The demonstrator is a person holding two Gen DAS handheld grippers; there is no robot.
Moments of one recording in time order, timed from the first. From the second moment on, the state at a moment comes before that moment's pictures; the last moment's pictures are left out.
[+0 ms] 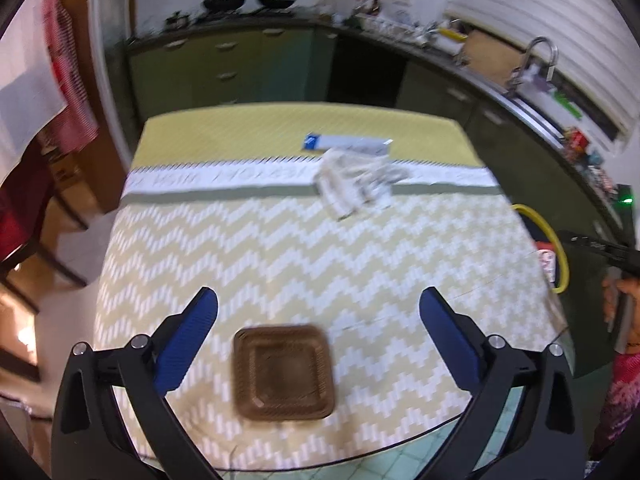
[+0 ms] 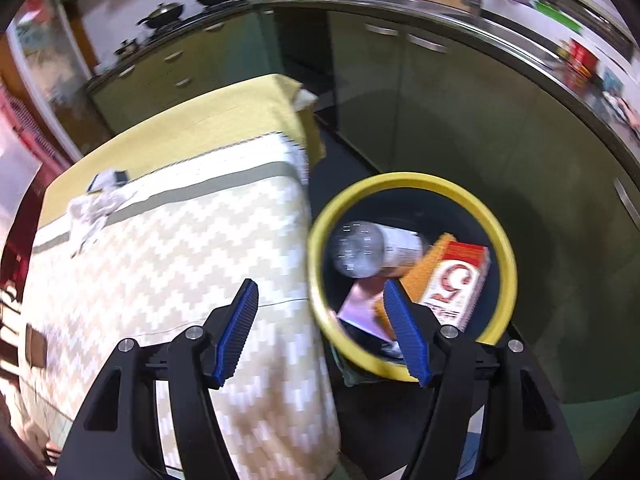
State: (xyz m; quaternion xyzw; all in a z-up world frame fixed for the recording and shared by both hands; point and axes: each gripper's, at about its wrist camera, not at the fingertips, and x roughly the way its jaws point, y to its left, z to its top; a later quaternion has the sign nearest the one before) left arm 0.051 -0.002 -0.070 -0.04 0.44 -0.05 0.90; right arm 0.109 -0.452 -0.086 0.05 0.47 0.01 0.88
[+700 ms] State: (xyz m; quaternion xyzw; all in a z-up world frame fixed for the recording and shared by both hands) left arm 0.056 0.011 -0.132 -0.05 0.52 -0.03 0.85; right arm 0.113 -0.424 -0.099 0.03 0.49 0.04 0.87
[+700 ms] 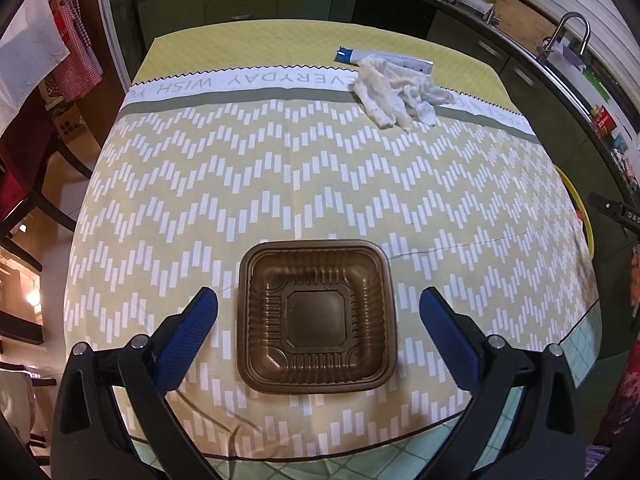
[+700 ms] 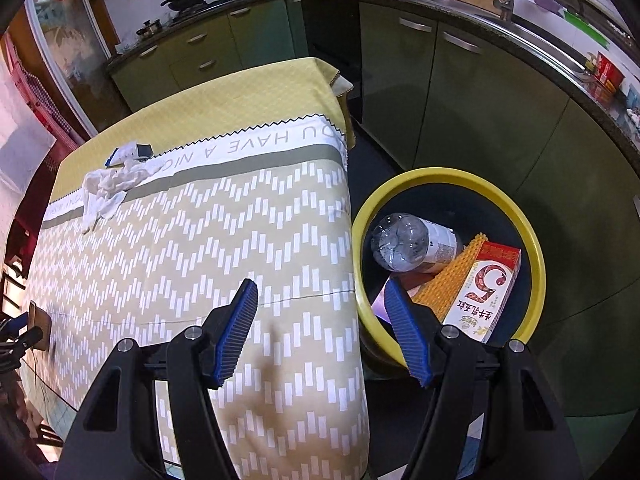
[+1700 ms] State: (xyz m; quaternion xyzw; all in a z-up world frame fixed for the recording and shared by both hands) left arm 0.100 -0.160 -0.068 0.06 0.47 -0.27 0.84; right arm 0.079 -0.495 -0.078 0.04 0.47 -0.03 0.88
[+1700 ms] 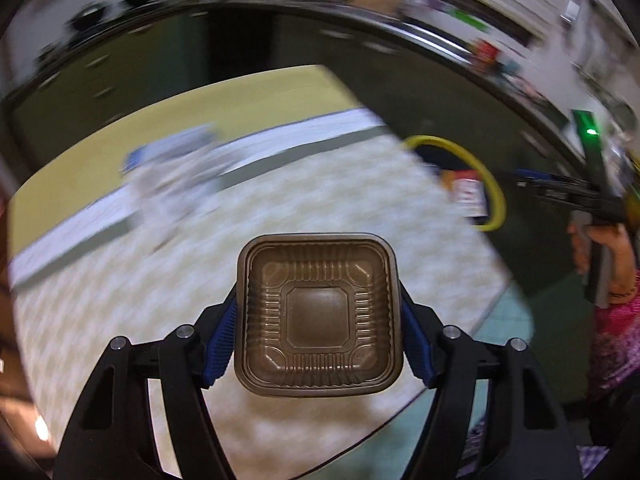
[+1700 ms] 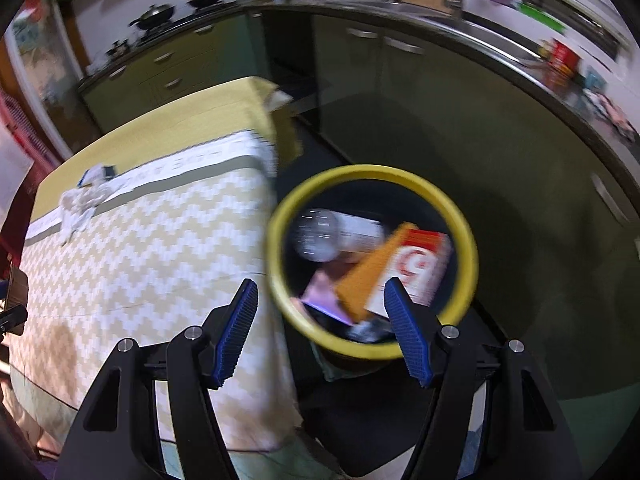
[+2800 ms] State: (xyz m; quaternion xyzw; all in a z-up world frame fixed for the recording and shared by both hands) left arm 0.162 -0.354 -0.074 0.08 0.43 -0.43 0.79; right arm 0.014 -0.583 -0.080 0.09 0.47 -0.11 0.87
